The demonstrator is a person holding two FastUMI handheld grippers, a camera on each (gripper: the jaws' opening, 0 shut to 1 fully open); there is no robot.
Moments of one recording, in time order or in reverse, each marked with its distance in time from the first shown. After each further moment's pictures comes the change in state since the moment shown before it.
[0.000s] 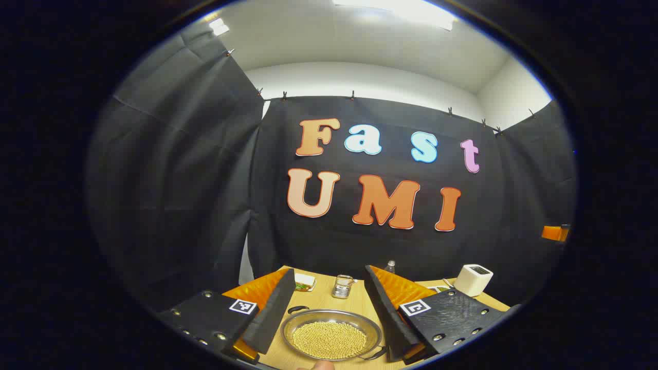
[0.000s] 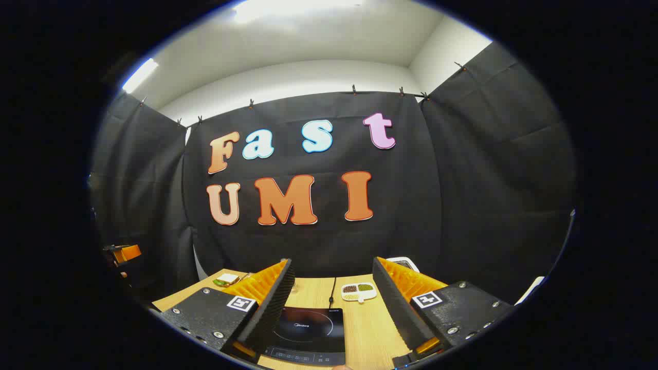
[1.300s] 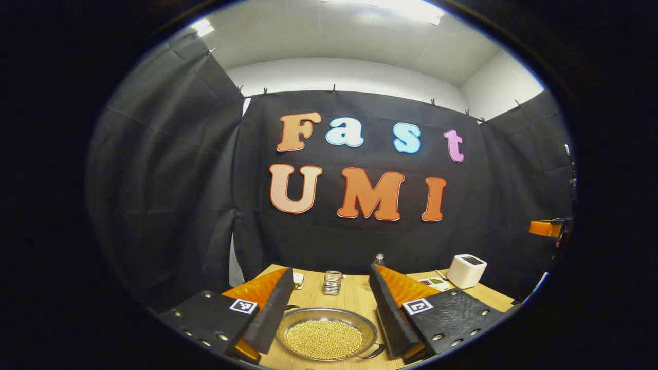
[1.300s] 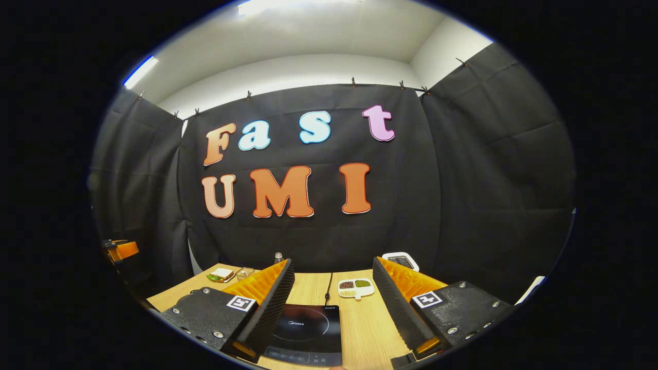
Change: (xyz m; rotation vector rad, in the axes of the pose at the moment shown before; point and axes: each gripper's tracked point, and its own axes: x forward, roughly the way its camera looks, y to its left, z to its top) left arm 0.011 -0.034 -0.015 0.051 0.028 -0.087; right arm 0.019 -0.005 -0.015 -0.003 0.036 -0.013
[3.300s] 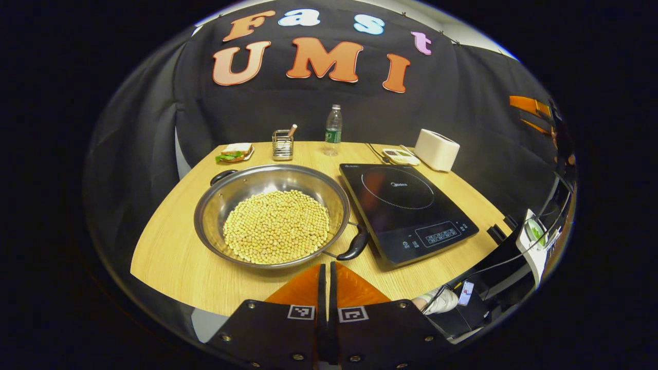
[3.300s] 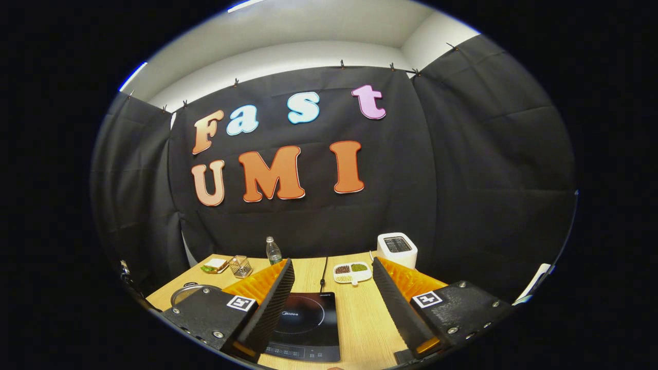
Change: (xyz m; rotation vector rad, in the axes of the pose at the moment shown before) left arm -0.058 -0.064 -0.303 0.049 0.717 -0.257; right arm 0.021 -0.023 -0.055 0.037 0.091 -0.032
